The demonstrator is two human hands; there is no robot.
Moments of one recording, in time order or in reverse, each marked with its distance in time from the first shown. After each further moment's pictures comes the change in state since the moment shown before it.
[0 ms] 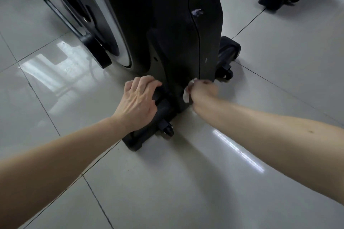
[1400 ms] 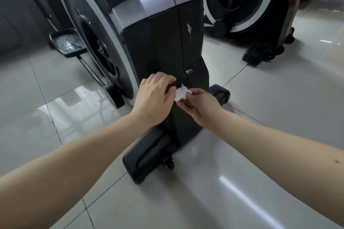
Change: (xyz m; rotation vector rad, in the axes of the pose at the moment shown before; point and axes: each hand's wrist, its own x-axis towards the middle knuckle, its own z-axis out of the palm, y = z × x) left_hand 0.073 0.067 -0.124 -0.141 0.251 -0.096; right_hand -0.065 -0.099 -0.026 0.285 -0.611 0.004
